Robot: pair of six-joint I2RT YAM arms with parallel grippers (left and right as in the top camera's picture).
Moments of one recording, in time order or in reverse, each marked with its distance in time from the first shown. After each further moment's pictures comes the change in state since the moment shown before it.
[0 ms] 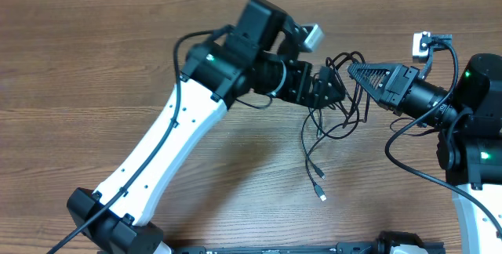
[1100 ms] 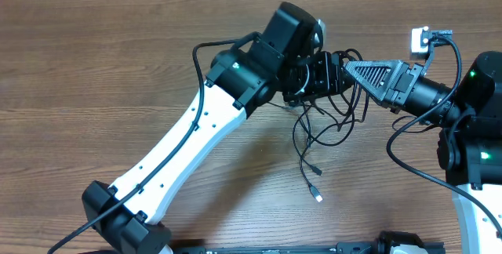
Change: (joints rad) left arm -0.092 0.037 0.000 0.151 -0.184 -0.451; right arm 0.000 0.000 0.000 0.111 -0.113 0.120
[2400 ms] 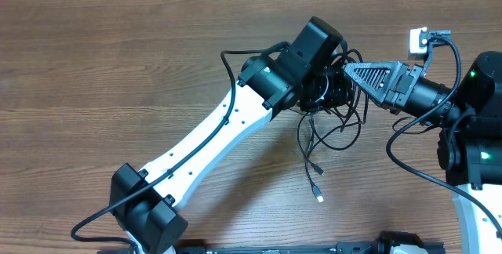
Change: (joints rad) left arm -0.048 0.099 0.000 0.040 -0.026 -0.093; right arm -0.001 0.000 0.000 0.000 -0.023 -0.006
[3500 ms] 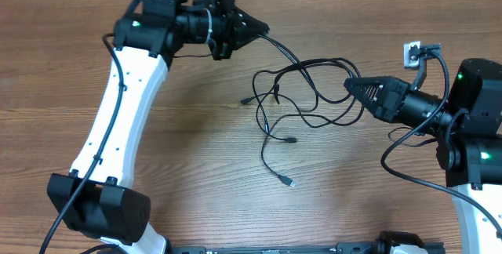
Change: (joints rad) left arm 0.559 -0.077 0.000 0.021 0.512 -0.185; right arm 0.000 0.000 0.000 -0.288 0.136 -0.423
